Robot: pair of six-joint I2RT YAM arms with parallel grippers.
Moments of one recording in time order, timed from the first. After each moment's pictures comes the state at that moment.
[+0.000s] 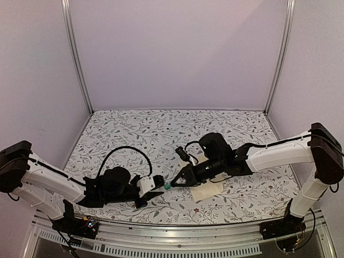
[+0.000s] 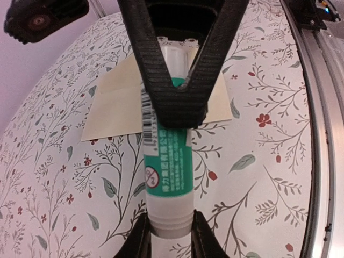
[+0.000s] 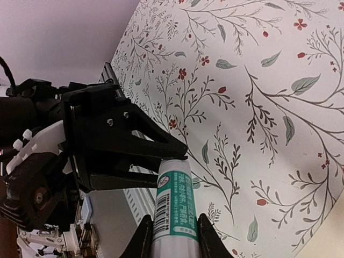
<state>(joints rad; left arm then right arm) -1.16 1.38 0.37 0.55 -0.05 0.26 1.00 1.66 0.93 0.07 -0.57 0.71</state>
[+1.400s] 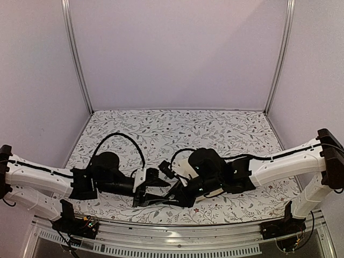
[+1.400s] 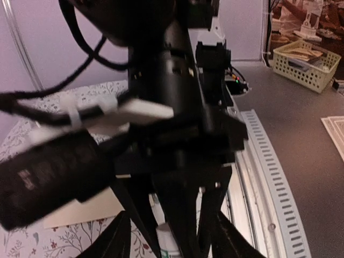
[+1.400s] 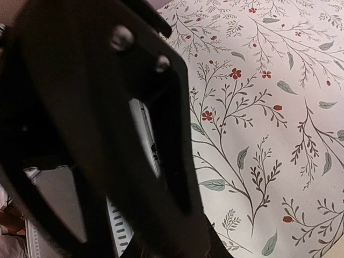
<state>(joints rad) -1.15 1.20 0.45 0.42 0.36 0.21 1.25 1.61 0.95 0.03 -0.32 0.38</state>
